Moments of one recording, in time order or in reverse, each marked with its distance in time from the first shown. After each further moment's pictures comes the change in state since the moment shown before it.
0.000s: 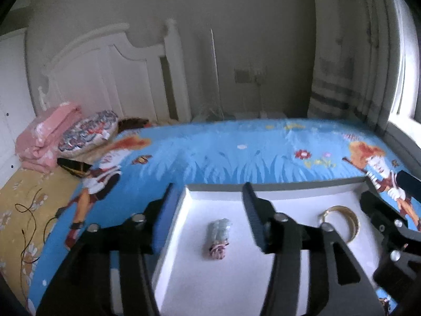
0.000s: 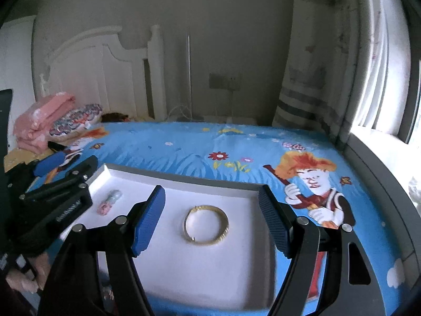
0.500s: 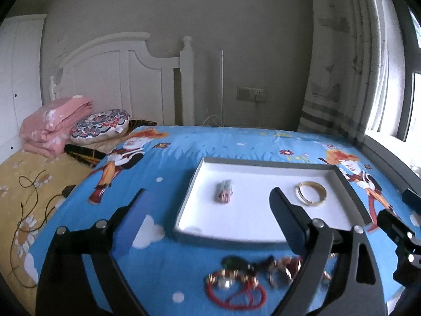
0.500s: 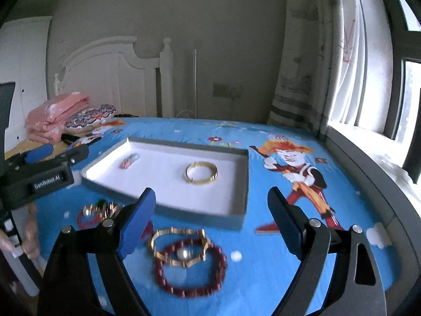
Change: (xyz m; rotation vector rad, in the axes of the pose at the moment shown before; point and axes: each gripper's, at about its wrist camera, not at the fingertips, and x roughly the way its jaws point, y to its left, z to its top) left arm -0.103 0.029 -0.065 -0.098 -0.074 -0.045; right arm -0.094 -0.014 -0.082 -0.045 -0.075 0.018
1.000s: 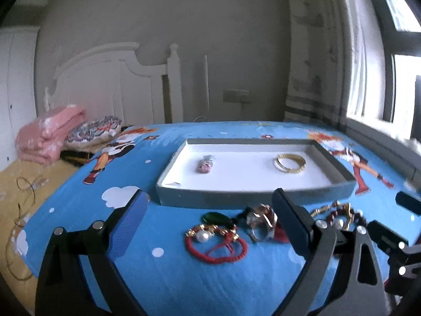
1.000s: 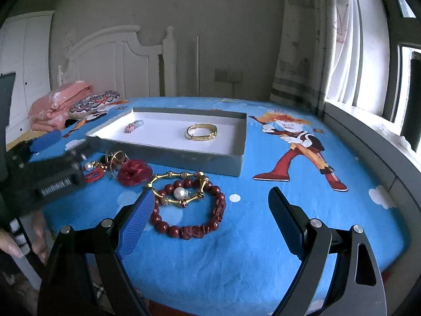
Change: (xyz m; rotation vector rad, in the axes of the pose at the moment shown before) left arm -0.028 -0.030 -0.064 0.084 -0.055 -0.033; right arm -0.013 -0.006 -0.054 0.009 0.045 0.021
